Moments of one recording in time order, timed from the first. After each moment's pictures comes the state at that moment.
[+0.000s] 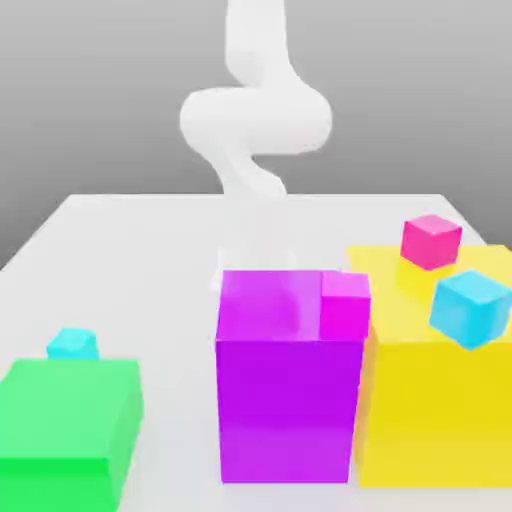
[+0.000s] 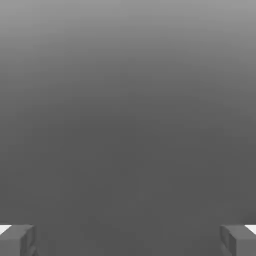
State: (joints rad) arm 0.00 -0.83 -0.05 -2.31 -0.05 2.28 0.68
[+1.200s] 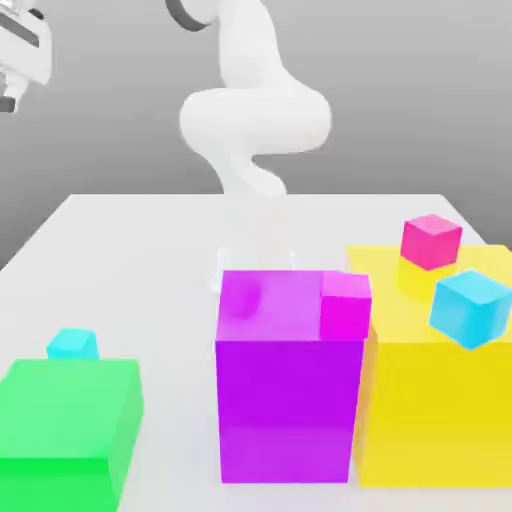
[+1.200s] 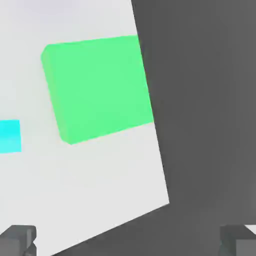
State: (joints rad) arm 0.10 -1.01 -0.87 -2.54 -0.72 2.11 -1.02
